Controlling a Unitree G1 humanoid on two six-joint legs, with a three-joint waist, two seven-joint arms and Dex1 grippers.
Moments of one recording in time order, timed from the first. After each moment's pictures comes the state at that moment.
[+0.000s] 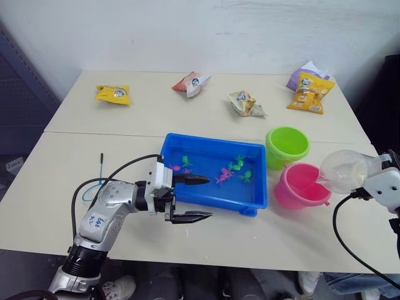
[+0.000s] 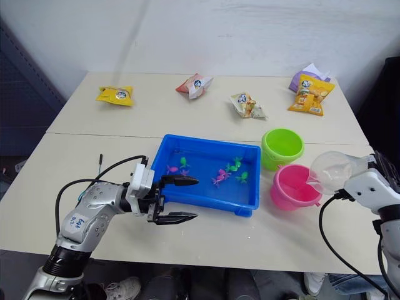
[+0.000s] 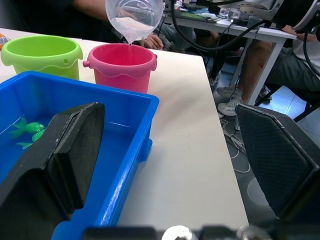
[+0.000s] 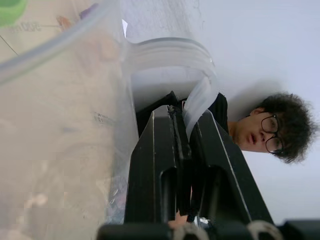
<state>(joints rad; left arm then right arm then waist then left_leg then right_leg) -0.27 0.48 -0.12 -0.22 -0.50 0.27 -1.11 0.23 -0.67 -0.55 -0.27 -0.40 -0.09 0.14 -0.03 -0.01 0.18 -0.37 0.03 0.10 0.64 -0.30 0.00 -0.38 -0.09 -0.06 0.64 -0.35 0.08</state>
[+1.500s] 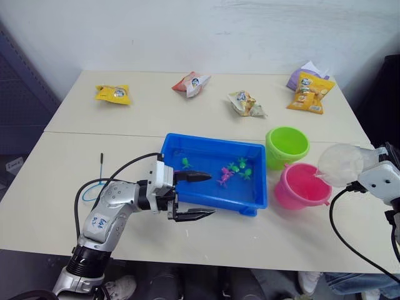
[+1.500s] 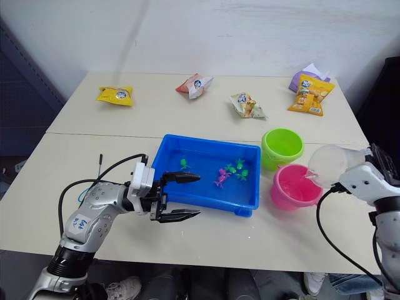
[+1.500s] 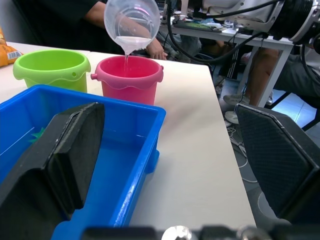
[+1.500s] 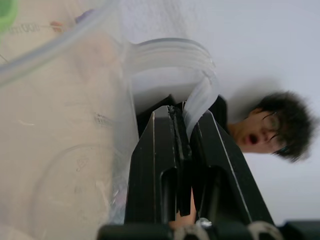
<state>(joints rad) -0.27 0.45 -0.12 -0.21 -0.50 0.24 -1.08 0.14 -0.62 -0.52 -0.23 -0.34 -0.06 0.16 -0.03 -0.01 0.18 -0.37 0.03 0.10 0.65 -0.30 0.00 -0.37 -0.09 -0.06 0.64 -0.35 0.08</state>
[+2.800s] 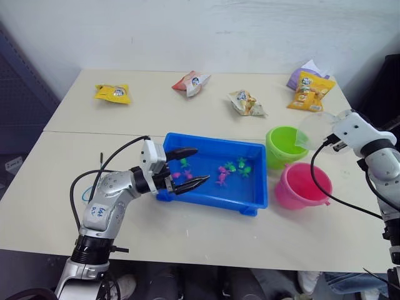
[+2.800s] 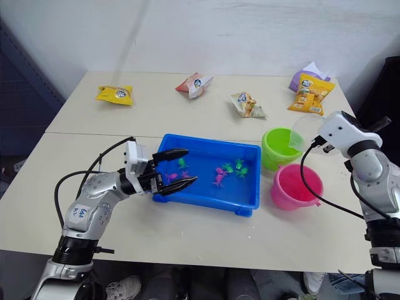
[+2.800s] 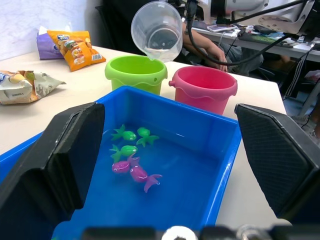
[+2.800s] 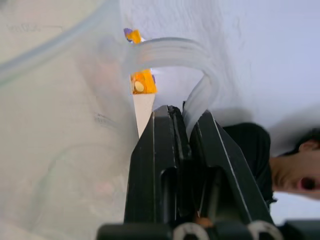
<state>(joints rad) -0.35 0.39 -0.03 -0.12 -0.47 0.25 -0.91 -0.46 -0.90 -0.07 0.30 -0.39 -0.07 0.16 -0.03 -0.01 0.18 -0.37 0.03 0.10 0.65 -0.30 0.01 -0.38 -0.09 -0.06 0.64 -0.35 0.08</state>
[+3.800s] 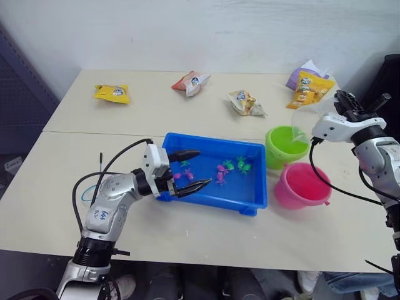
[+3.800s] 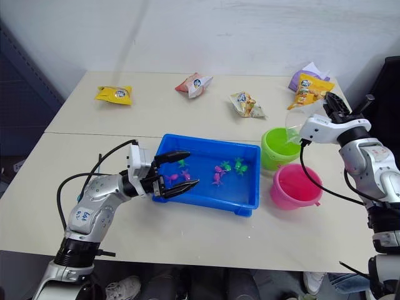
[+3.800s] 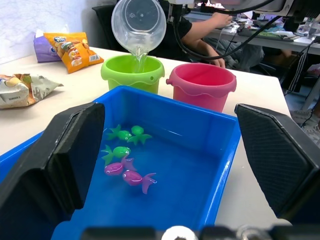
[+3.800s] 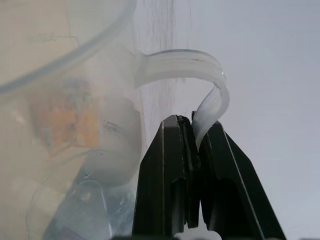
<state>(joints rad) -0.32 0.39 -0.05 -0.12 -0.44 0.19 -0.91 -0.58 -0.94 0.07 0.41 -0.68 -0.26 -0.05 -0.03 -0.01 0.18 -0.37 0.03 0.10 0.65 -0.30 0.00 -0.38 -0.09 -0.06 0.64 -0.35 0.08</state>
